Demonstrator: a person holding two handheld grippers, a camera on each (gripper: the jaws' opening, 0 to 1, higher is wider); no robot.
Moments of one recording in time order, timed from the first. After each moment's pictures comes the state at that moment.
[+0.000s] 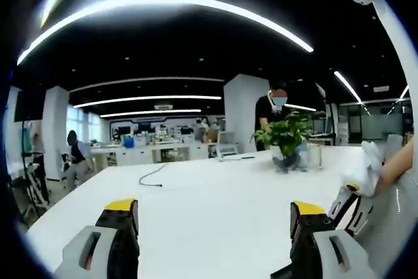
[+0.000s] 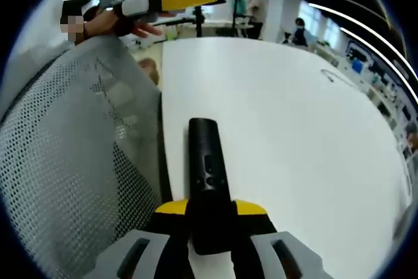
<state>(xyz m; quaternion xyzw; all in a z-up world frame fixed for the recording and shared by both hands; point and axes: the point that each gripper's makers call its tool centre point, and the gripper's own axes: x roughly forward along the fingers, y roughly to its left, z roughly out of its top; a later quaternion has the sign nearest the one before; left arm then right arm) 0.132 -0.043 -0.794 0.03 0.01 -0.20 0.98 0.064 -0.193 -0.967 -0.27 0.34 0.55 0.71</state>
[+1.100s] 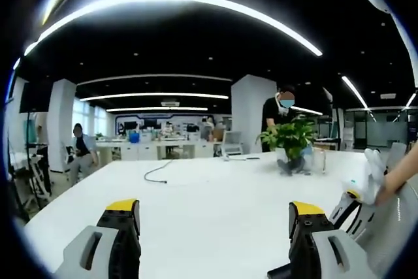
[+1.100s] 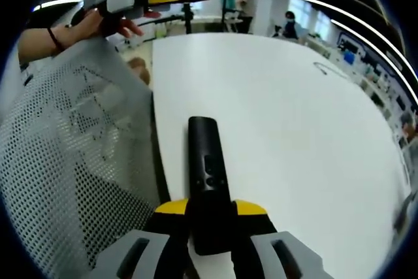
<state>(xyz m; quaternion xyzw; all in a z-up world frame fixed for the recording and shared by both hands) 0.130 -0.028 -0.800 0.01 0.02 -0.17 0.98 0.067 -0.192 -0.965 -0.27 0.36 0.53 0.72</state>
